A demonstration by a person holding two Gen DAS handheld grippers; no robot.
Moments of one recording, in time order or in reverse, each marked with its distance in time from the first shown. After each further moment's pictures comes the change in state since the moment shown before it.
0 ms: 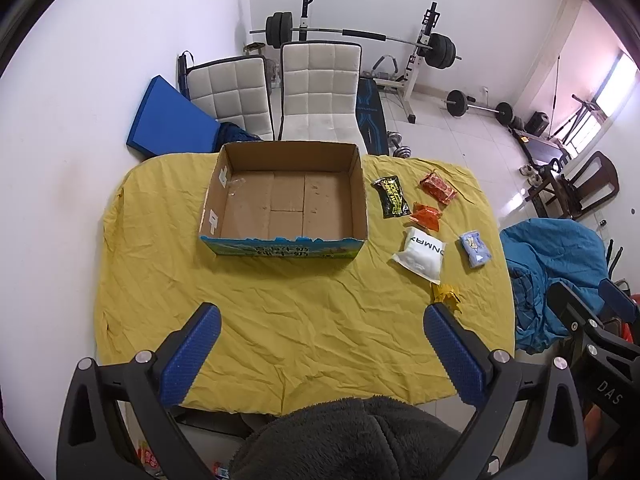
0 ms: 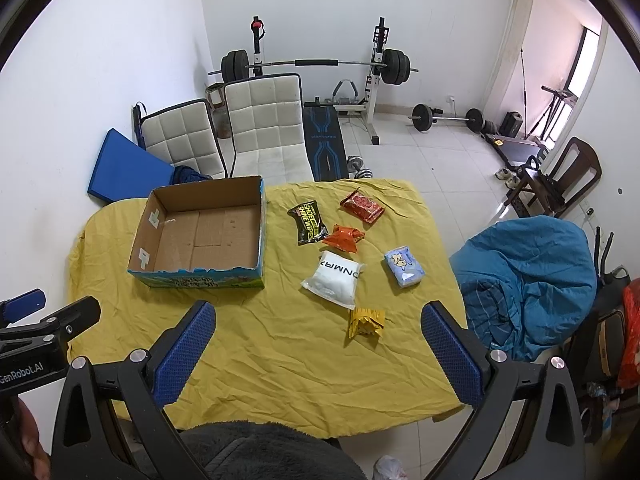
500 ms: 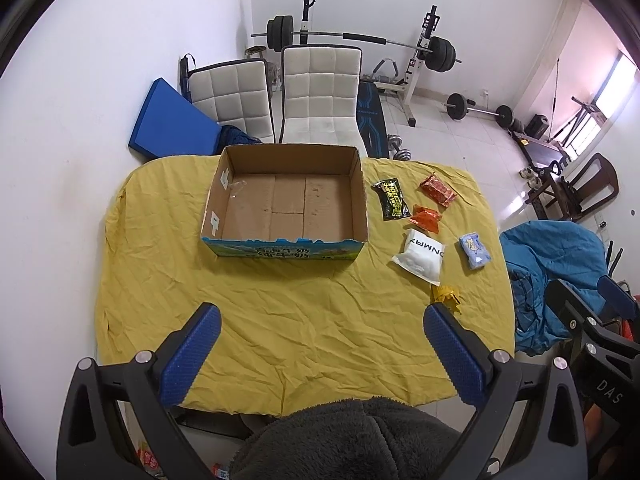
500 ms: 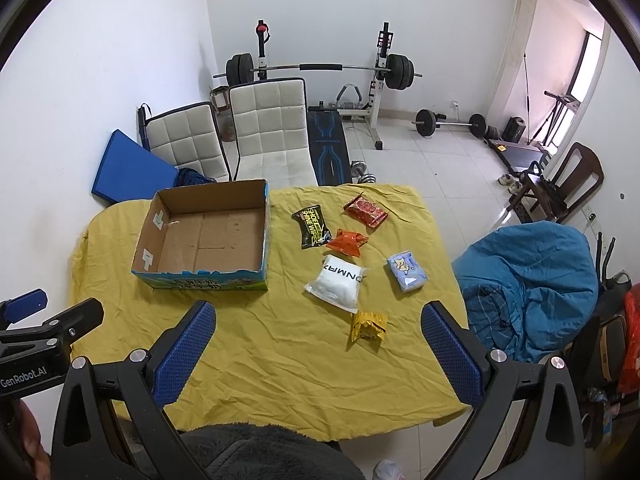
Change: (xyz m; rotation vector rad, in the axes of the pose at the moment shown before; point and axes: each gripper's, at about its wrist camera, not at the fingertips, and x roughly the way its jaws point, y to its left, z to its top) left arm -0.004 0.002 0.000 -0.003 -0.011 -0.001; right arm -0.008 0.008 0.008 -0.012 -0.014 0.011
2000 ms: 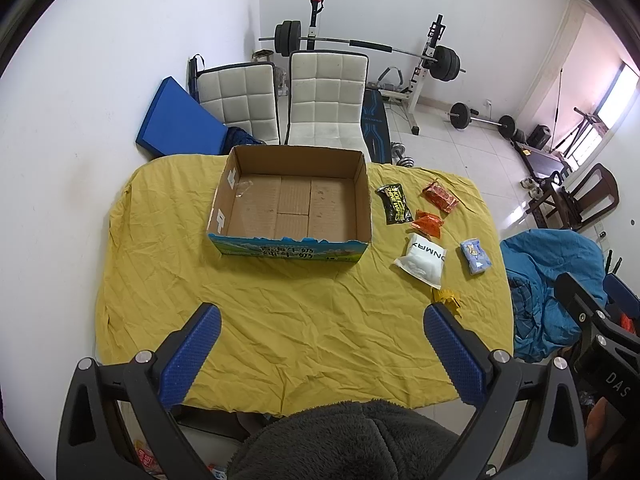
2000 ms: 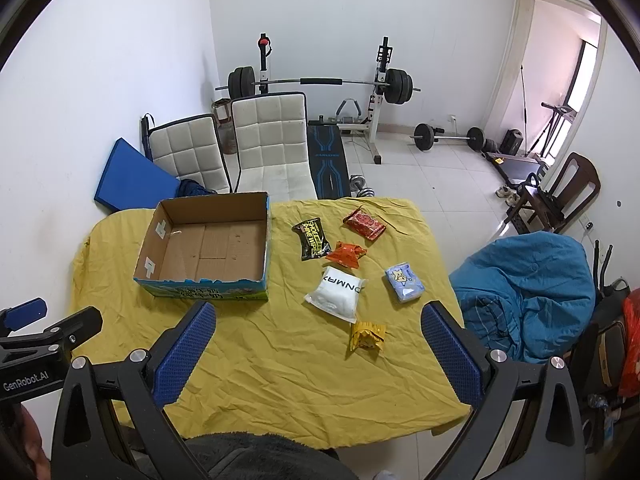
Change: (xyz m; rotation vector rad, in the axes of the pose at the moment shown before) left arm -0.008 0.010 -0.011 -0.025 -0.028 0.004; right arm -0.021 0.004 -0.004 -0.009 -0.054 -0.006
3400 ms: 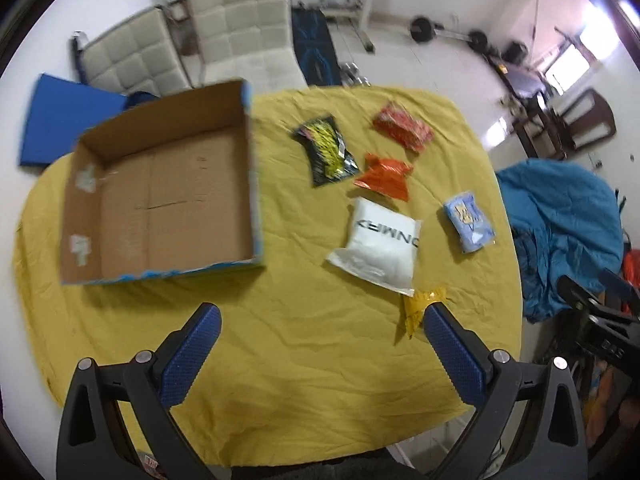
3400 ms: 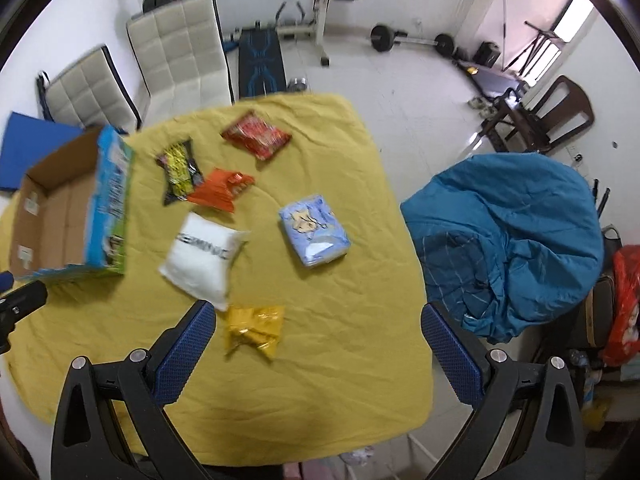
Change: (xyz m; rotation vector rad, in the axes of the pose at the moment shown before) left arm 0.257 -0.156 0.056 0.179 0.295 -0.093; right arm 0.295 -0.209 -0.011 0.080 0.383 -0.117
